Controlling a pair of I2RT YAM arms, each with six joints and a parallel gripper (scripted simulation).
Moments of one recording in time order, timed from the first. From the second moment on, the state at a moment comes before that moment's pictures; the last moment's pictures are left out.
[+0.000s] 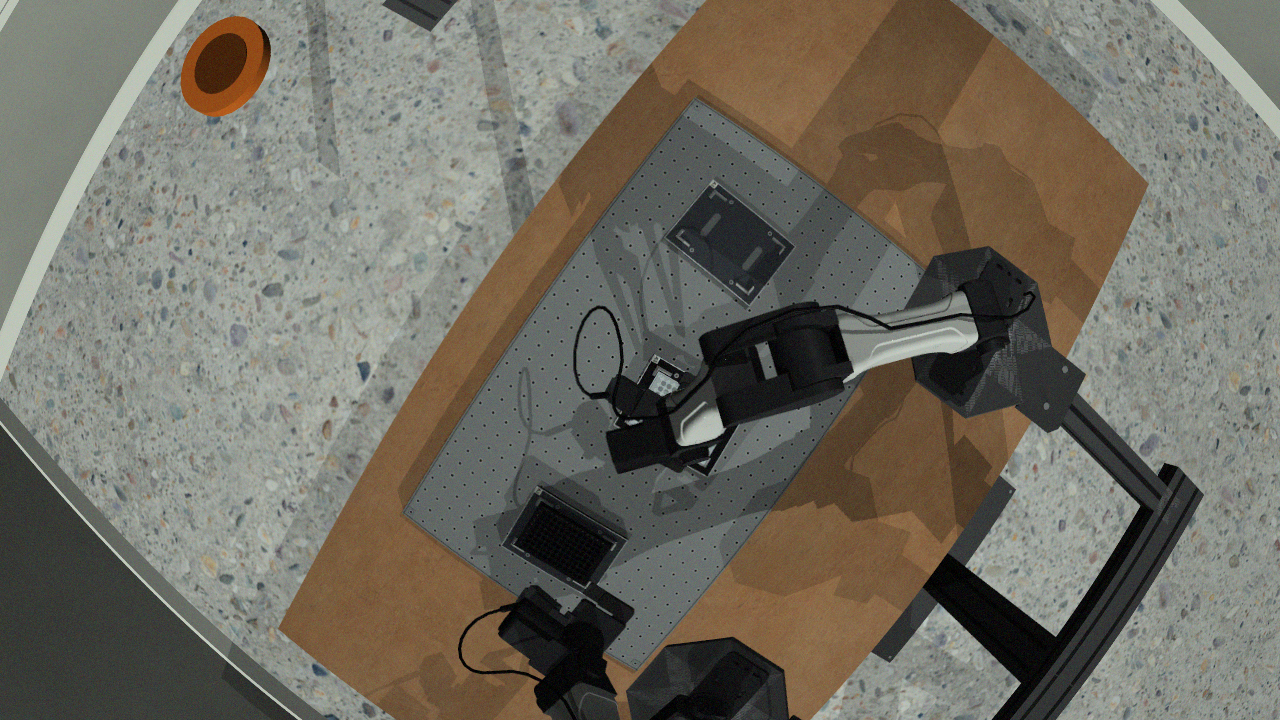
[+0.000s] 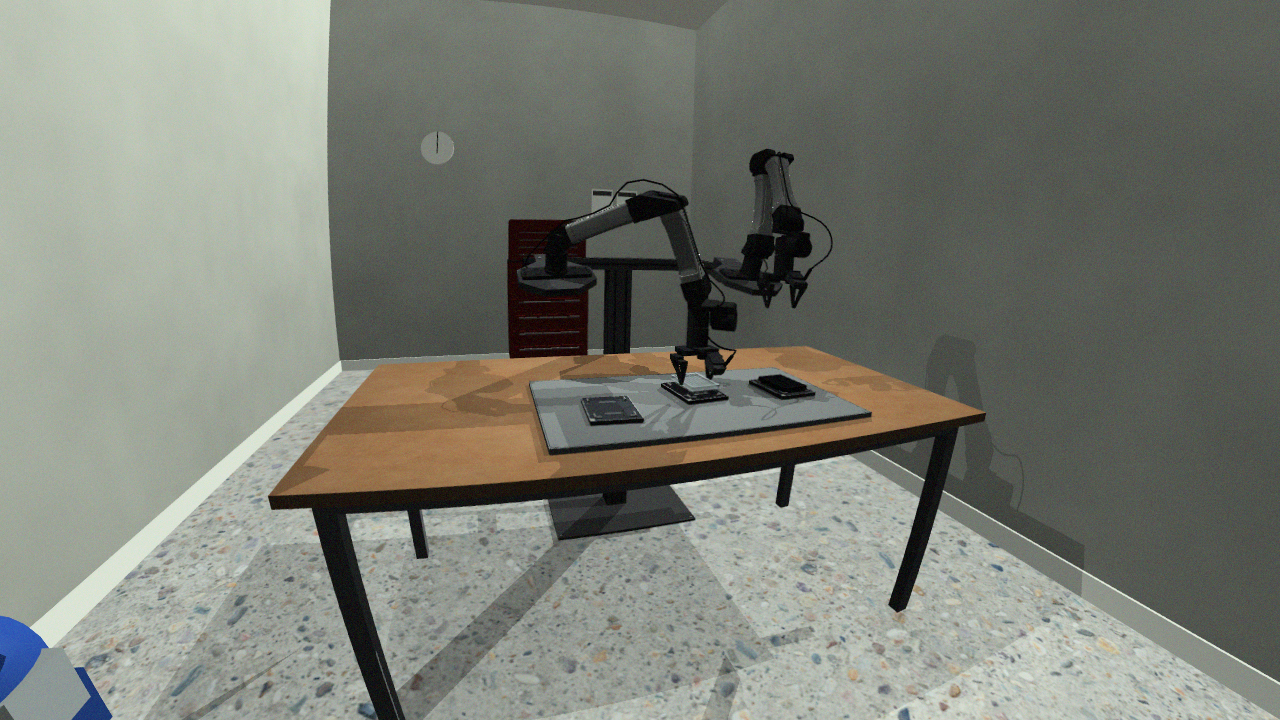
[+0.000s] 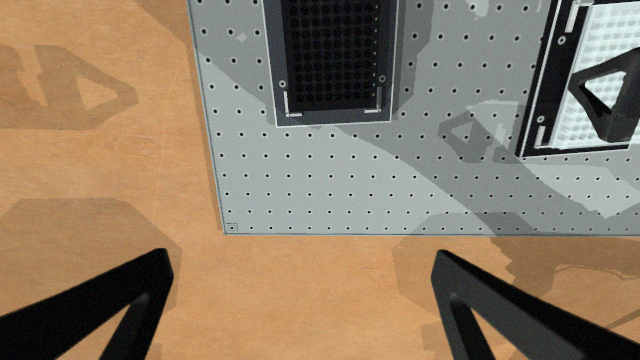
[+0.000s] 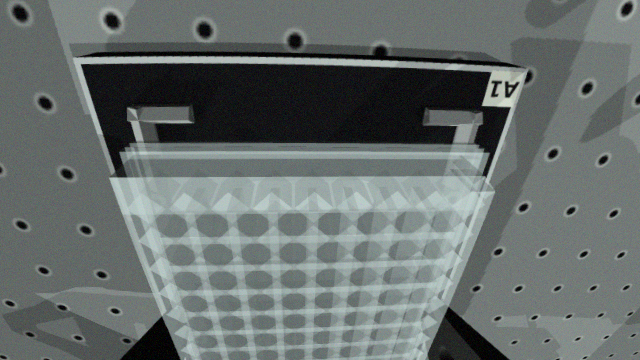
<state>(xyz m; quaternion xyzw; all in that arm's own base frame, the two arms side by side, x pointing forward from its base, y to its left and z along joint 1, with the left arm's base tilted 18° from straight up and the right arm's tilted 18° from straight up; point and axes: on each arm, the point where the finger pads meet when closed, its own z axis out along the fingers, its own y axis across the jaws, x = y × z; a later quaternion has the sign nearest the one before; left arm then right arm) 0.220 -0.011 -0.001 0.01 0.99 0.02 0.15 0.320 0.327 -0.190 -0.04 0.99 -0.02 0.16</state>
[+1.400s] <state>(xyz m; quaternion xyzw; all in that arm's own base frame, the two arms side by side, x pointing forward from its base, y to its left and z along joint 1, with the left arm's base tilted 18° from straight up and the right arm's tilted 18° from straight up) 0.220 -0.011 -0.001 0.01 0.99 0.02 0.15 0.321 0.327 -0.189 -0.04 0.99 -0.02 0.16</state>
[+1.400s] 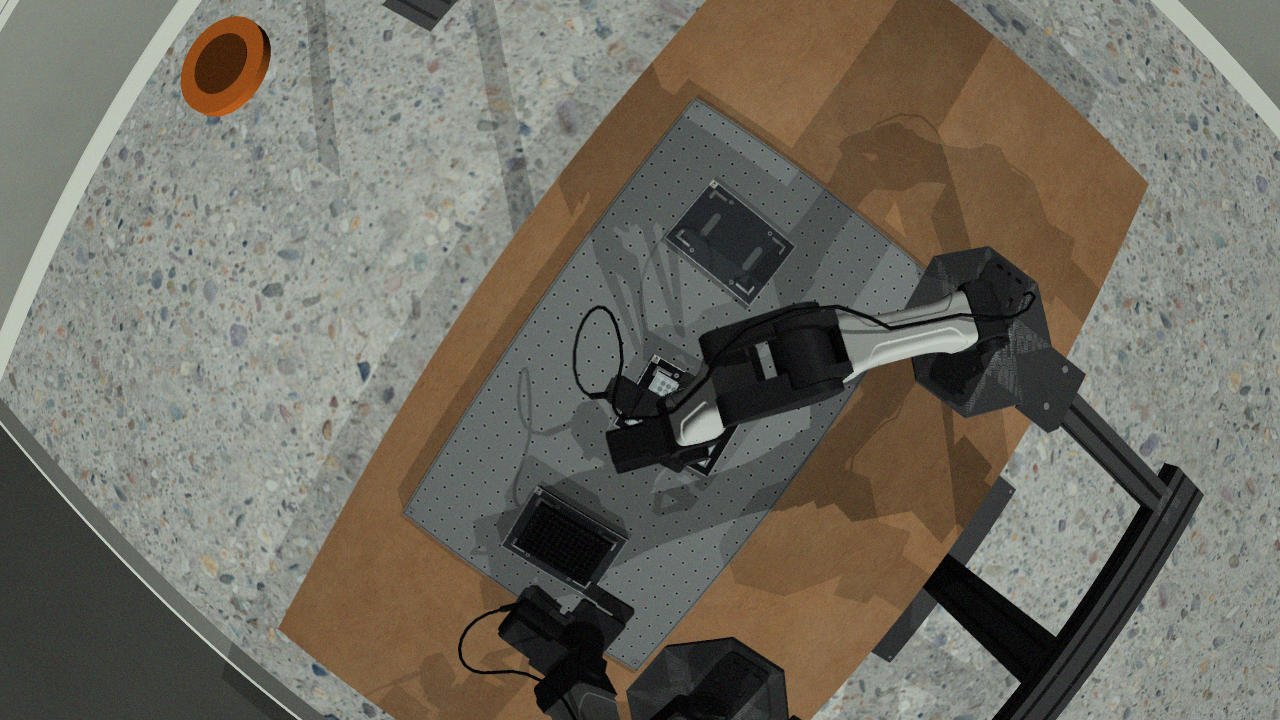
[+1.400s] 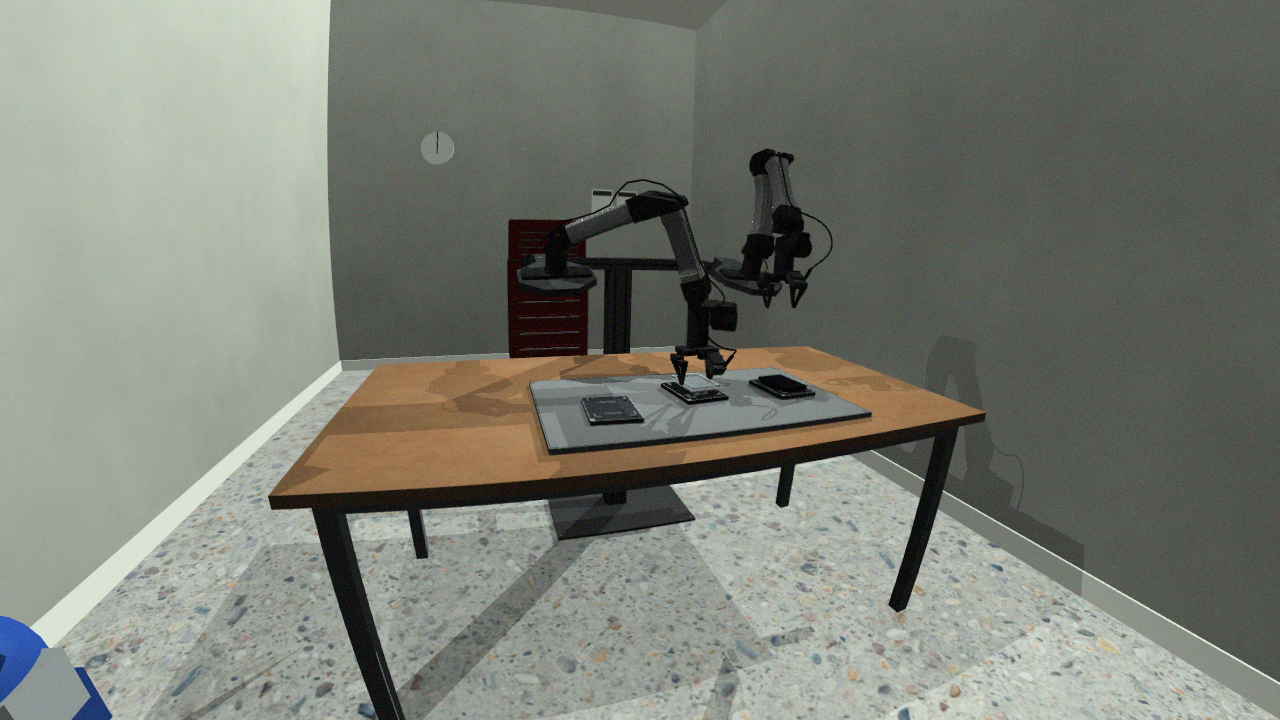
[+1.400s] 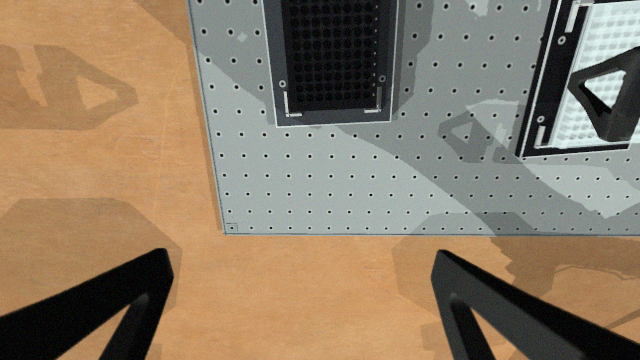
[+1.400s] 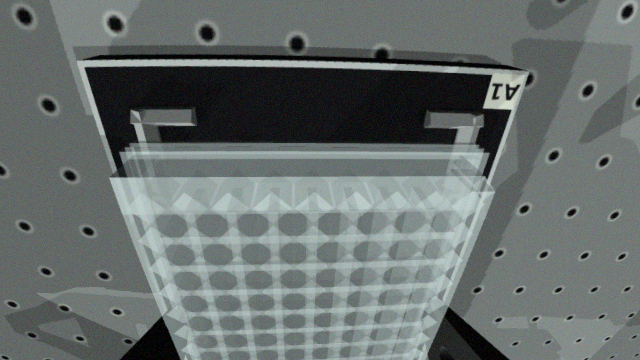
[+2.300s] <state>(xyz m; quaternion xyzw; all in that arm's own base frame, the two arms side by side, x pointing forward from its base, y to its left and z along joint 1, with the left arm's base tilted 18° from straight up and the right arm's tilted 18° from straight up) 0.220 -0.011 -0.001 0.01 0.99 0.02 0.15 0.321 0.327 -0.190 -0.04 0.99 -0.02 0.16</state>
